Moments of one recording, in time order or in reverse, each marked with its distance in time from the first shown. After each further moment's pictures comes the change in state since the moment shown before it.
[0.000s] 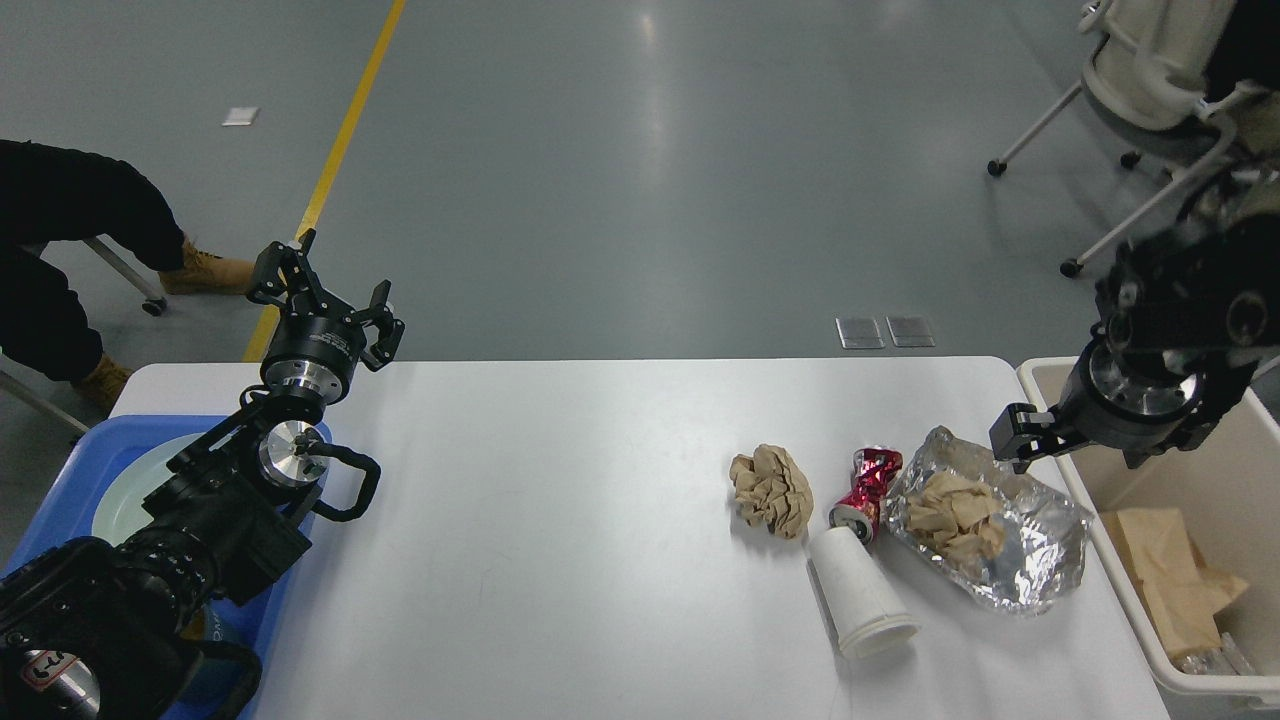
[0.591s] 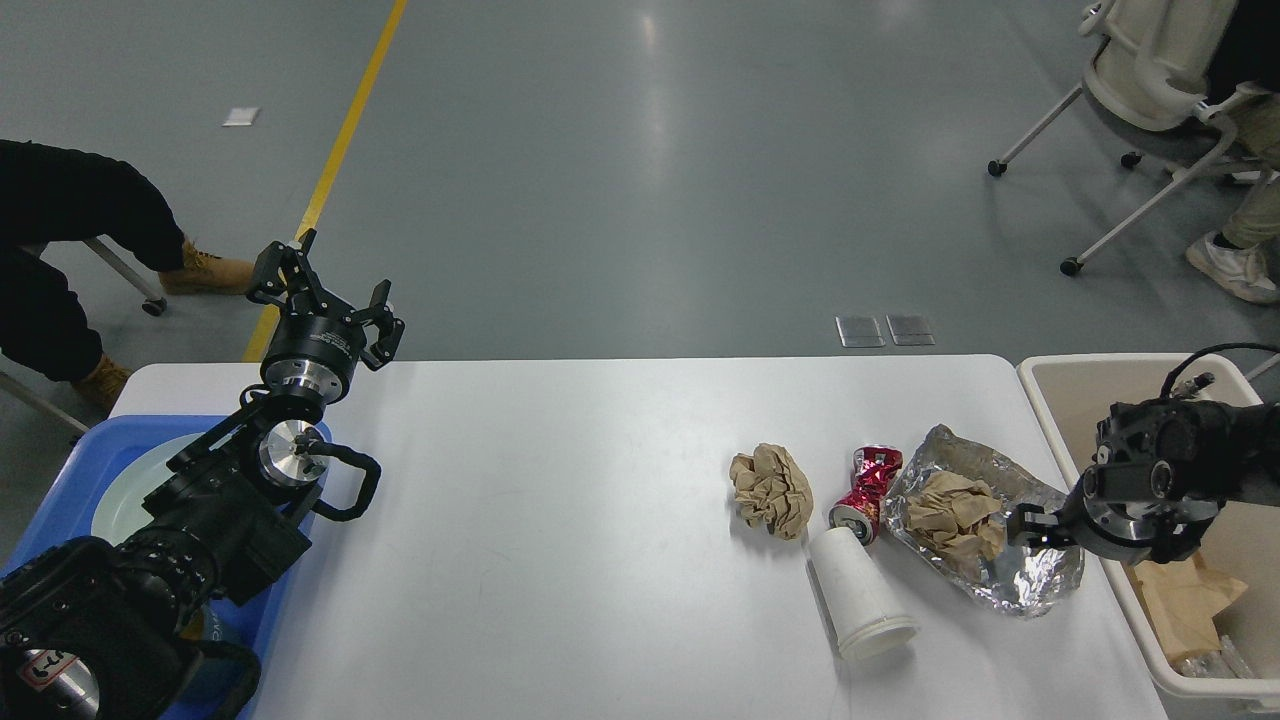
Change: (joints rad) left arm 0.000 0.000 0.000 0.000 0.000 0.000 0.000; right arm -0.460 -0.001 0.084 -0.332 0.009 -0.135 -0.001
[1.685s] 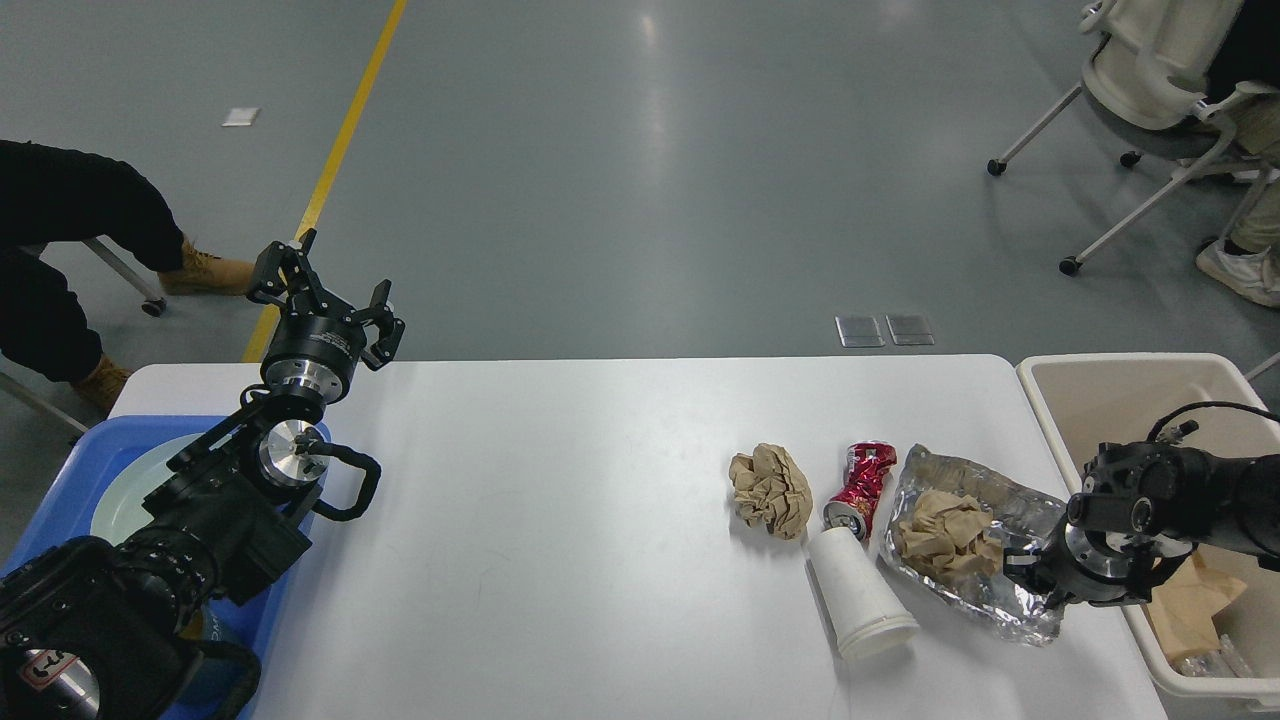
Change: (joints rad) left arm 0.000 0.000 0.000 0.000 0.000 0.000 0.000; right arm -0.187 0.000 0.167 -0.177 -0.003 0.115 -0.002
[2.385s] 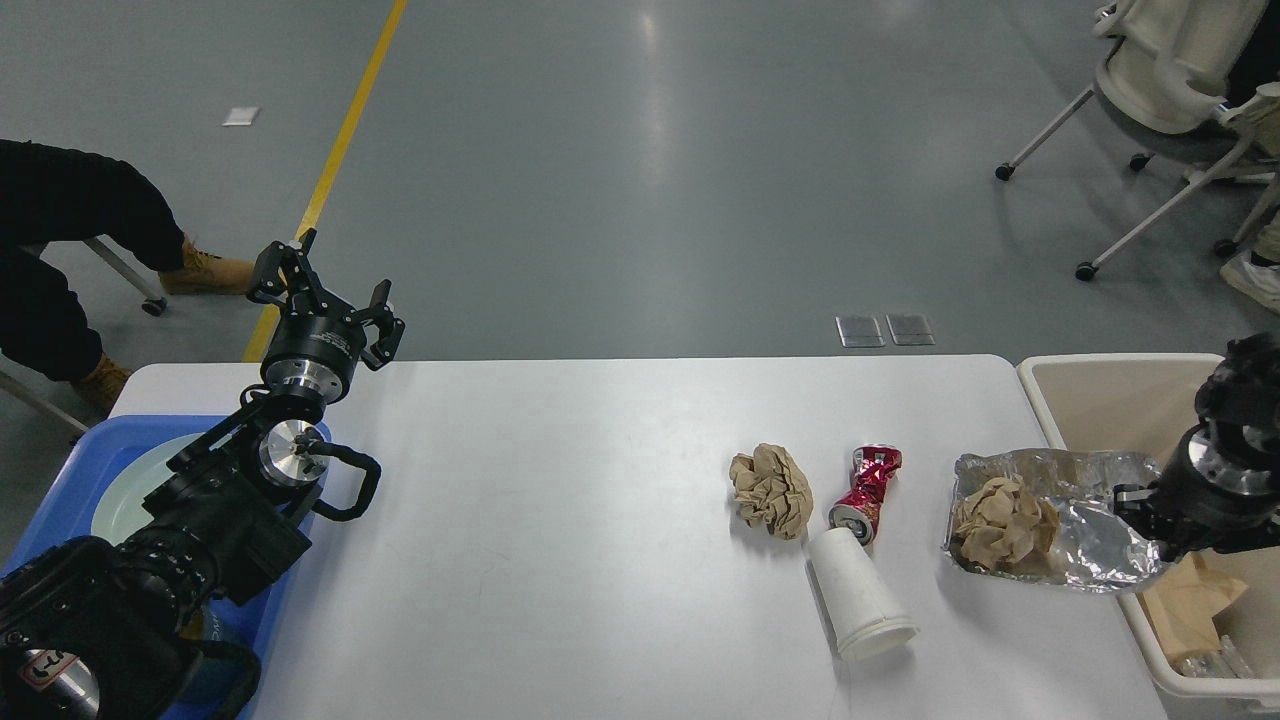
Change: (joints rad) left arm 0.000 0.000 0.000 0.000 0.000 0.000 0.000; right arm 0.241 -0.171 -0.098 0.027 -0.023 0.276 -0.005
